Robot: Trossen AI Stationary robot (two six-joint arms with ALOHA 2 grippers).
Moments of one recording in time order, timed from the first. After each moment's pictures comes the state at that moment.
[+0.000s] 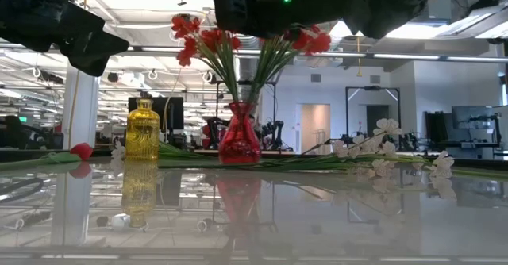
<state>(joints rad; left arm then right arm) -0.57 0.88 0.16 0.55 -0.48 -0.20 0.21 1.95 1.06 1.07 0.81 -0.30</state>
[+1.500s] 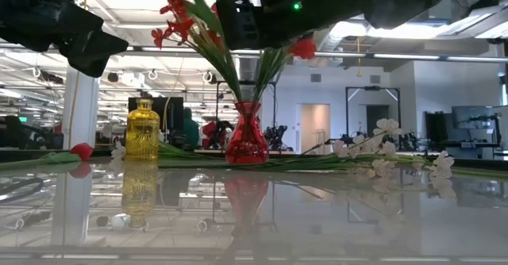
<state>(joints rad) -0.57 0.88 0.16 0.55 -0.47 -0.22 0.27 1.95 1.06 0.87 0.98 -0.33</state>
